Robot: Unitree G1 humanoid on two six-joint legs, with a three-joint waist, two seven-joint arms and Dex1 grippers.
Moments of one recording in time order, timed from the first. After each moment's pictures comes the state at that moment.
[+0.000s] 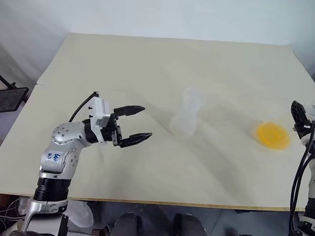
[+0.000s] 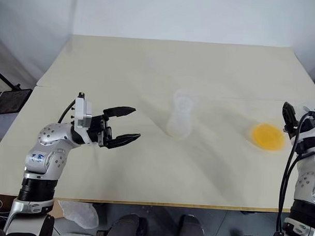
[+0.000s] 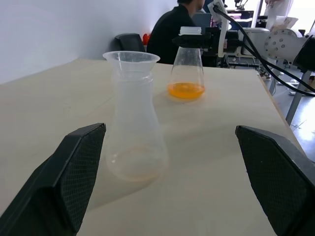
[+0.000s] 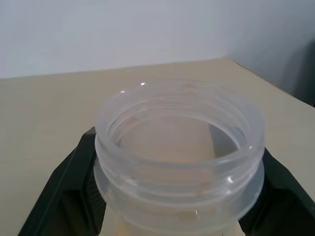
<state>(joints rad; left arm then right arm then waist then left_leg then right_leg) -0.42 0.49 0.09 -0.10 -0.51 0.25 -1.06 -0.32 -0.60 -0.59 0.15 0.55 0.25 0.37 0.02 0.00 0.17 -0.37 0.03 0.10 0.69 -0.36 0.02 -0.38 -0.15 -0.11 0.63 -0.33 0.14</state>
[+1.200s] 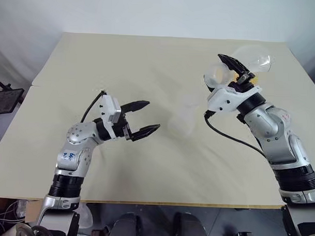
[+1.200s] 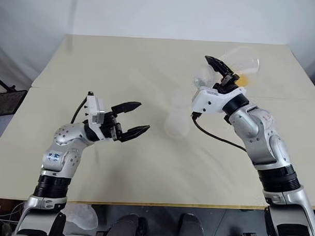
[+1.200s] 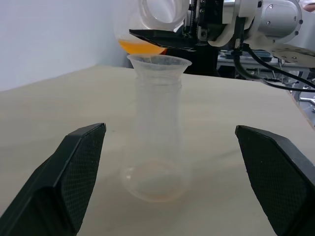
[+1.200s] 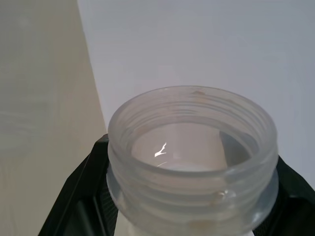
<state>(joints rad) -0.45 0.39 0.03 -0.02 -0.46 0.17 -0.92 -0.63 -0.71 0.14 -0.03 -0.52 -0.25 0.23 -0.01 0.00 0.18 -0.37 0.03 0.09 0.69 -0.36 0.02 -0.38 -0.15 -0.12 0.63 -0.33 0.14</state>
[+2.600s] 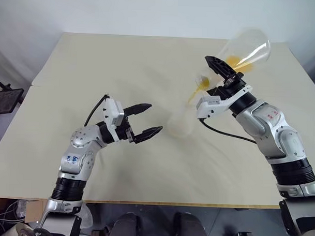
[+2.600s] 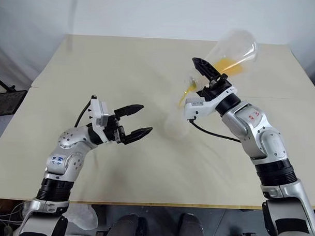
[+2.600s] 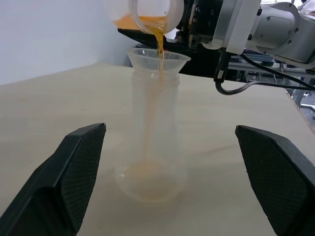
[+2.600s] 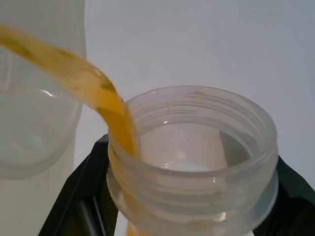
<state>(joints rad) -0.43 0.37 0.01 -0.04 -0.46 0.17 -0.89 -0.68 -0.70 0.17 0.03 -0.81 -0.35 0.12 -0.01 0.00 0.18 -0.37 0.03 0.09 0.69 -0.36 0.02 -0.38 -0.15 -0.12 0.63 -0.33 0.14</state>
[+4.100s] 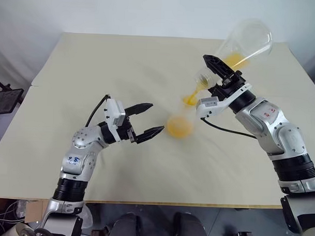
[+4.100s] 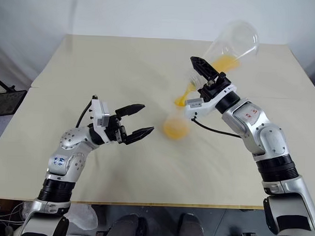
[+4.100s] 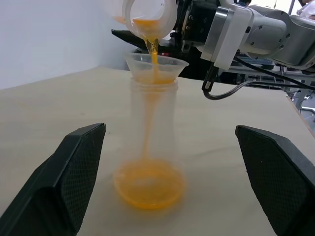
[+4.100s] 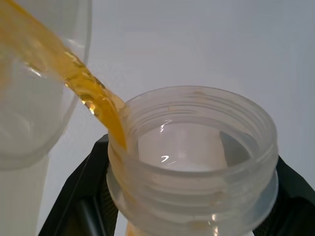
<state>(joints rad) -0.42 0.35 0.01 -0.05 -0.46 0.17 -0.87 -0.72 -0.72 0.19 0.08 -0.93 -0.39 0.03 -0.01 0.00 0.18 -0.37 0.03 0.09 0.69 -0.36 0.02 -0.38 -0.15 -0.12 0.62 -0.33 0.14</state>
